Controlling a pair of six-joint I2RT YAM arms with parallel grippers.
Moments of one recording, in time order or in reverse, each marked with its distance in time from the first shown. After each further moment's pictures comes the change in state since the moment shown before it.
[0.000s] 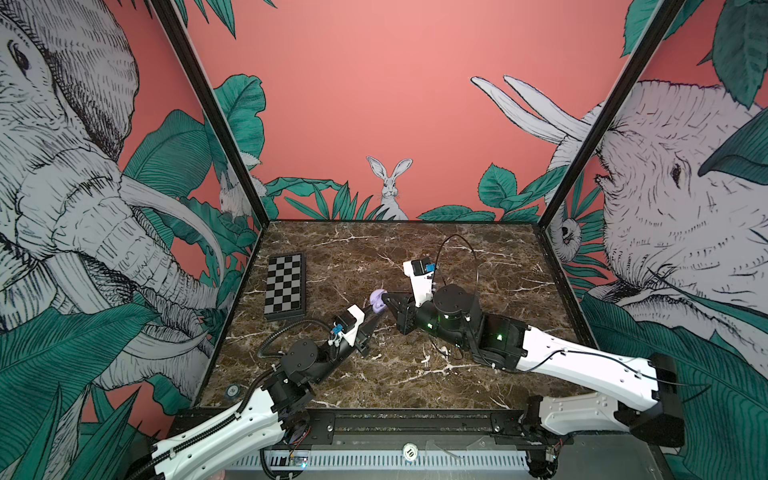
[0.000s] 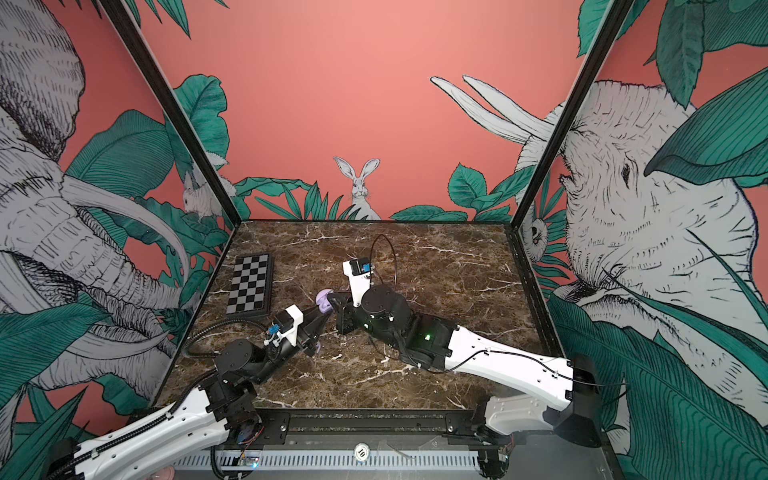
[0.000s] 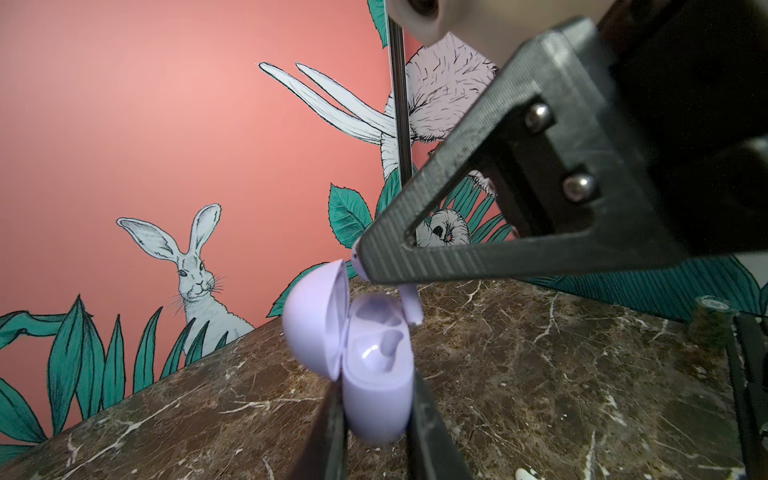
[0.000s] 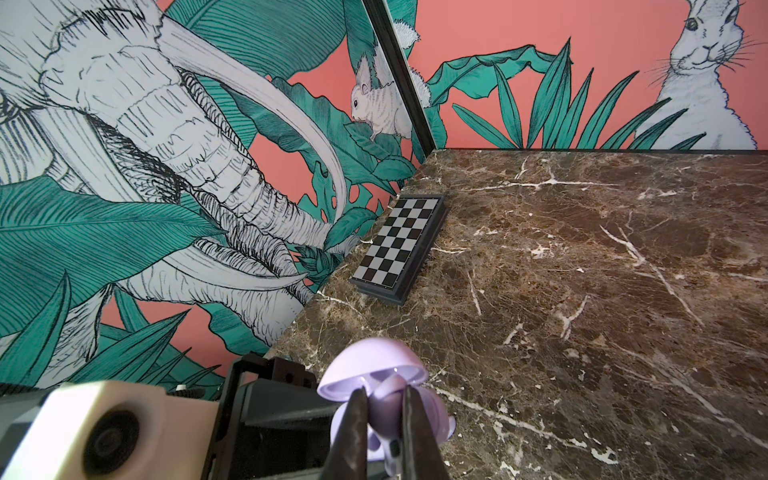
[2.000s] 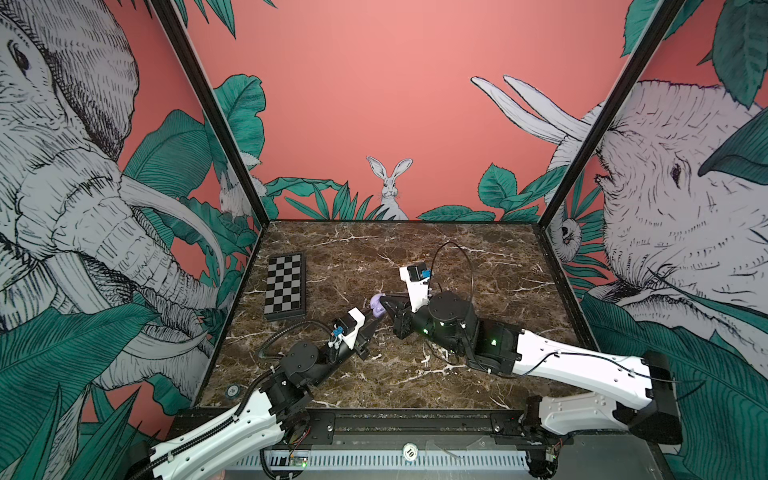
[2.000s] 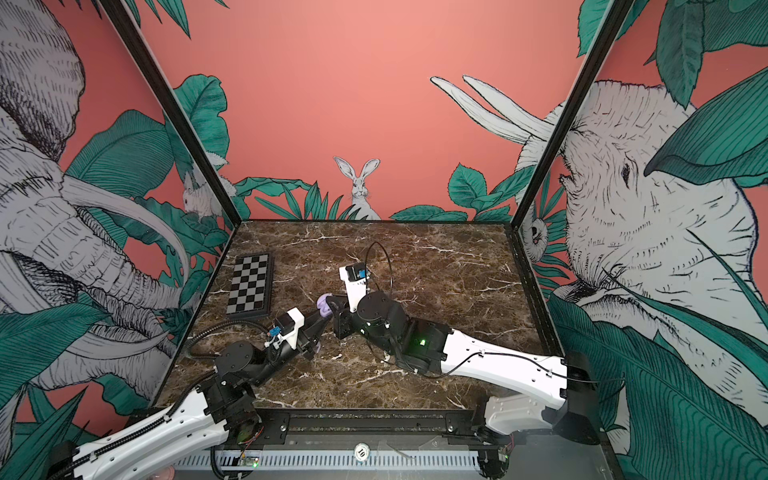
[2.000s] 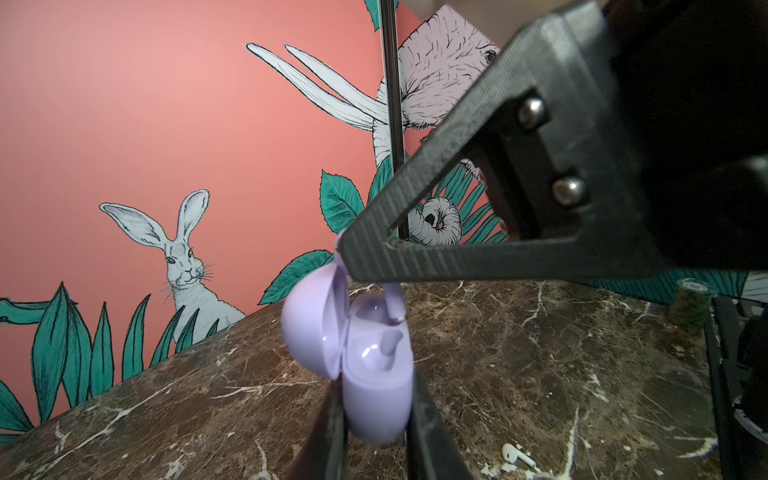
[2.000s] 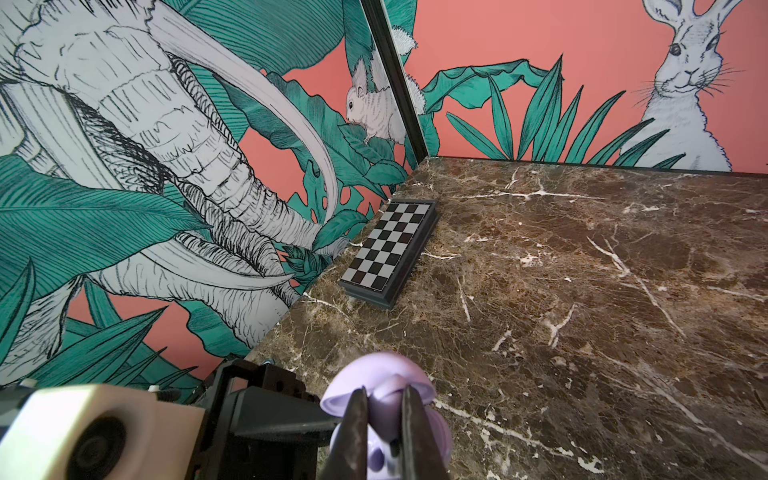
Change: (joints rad) left arm -0.004 -0.032 -0.014 -0.054 0.019 -0.007; right arm 0.030 0.013 -0.035 0.049 0.063 -0.050
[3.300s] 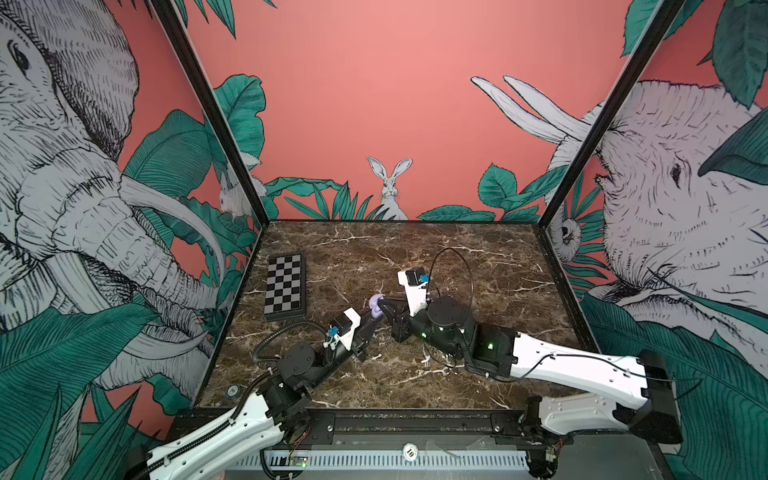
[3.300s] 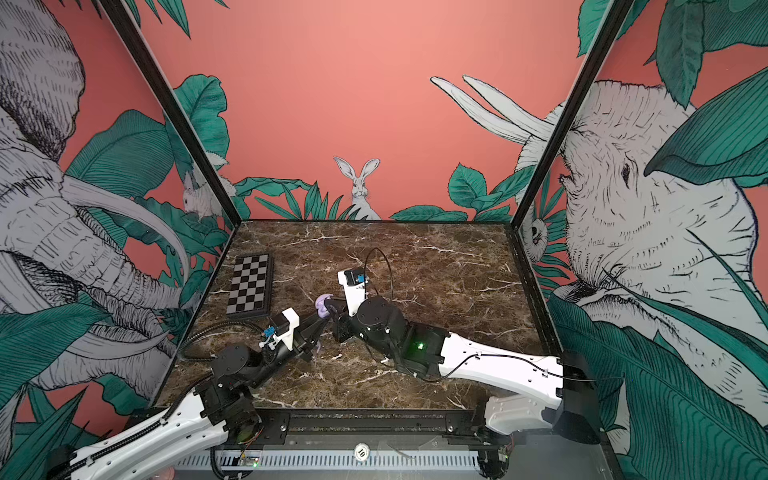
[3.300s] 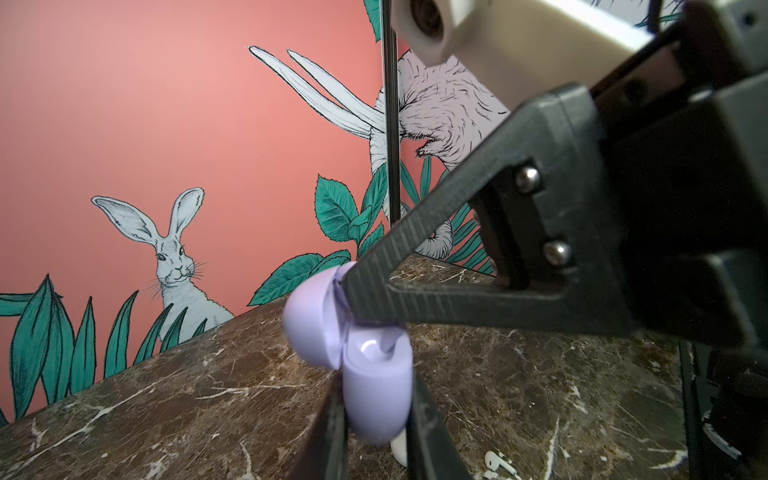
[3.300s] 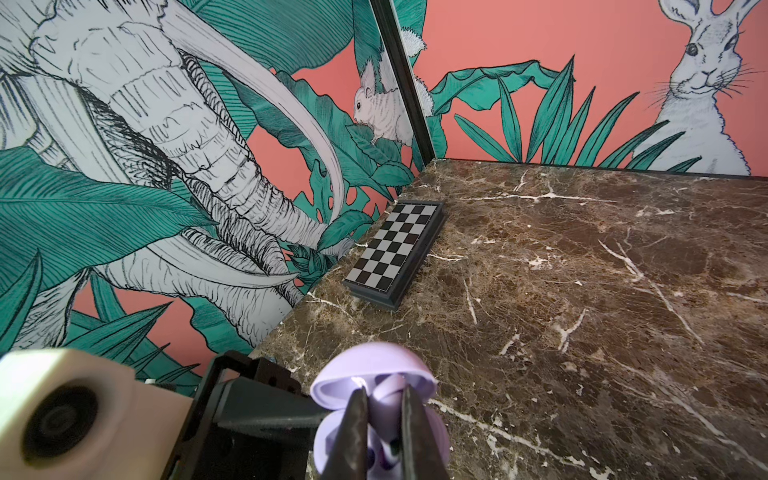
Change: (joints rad) left arm 0.000 -0.046 0.000 -0.020 -0.011 -0.063; right arm 0.011 0.002 -0.050 0.076 -0.009 -0.010
